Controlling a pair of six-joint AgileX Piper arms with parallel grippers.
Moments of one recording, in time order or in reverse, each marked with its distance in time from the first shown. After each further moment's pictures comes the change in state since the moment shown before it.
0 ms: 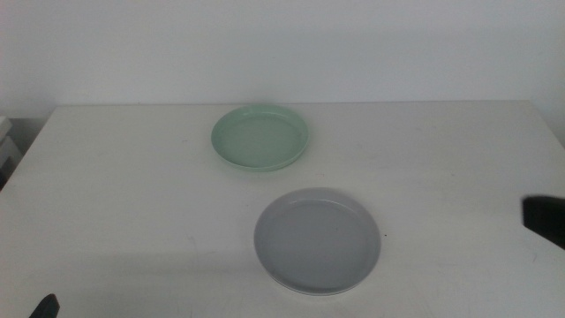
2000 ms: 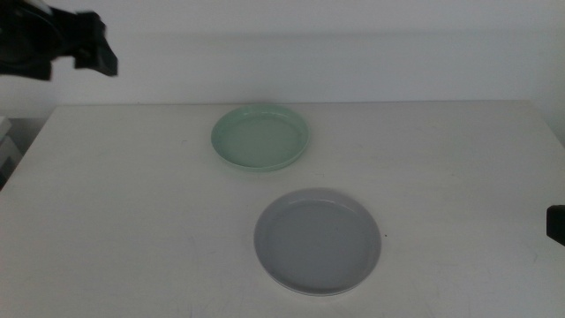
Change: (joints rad) left arm 0.000 1.464 -1.507 -0.126 0.698 0.000; right arm -0.003 -0.078 0.006 -0.037 0.024 0.027
